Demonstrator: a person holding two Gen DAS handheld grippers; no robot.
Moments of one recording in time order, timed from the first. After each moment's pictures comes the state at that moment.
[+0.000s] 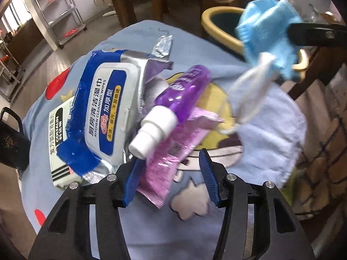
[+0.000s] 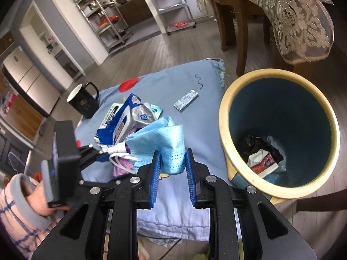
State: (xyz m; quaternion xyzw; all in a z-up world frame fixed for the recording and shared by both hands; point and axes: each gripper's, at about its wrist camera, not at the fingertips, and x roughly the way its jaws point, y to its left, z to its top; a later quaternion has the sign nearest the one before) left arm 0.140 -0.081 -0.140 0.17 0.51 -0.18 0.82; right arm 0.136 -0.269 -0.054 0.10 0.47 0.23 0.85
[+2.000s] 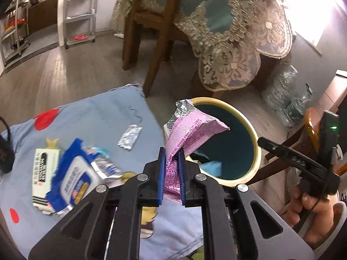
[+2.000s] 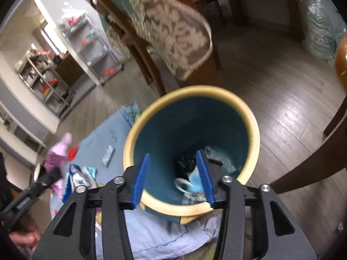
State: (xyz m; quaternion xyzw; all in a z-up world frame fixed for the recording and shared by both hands) left arm 0.179 -0.138 -0.018 -0.03 0.44 -0.21 0.87; right arm 0.134 -0.410 -0.050 0.24 0.39 0.00 0.89
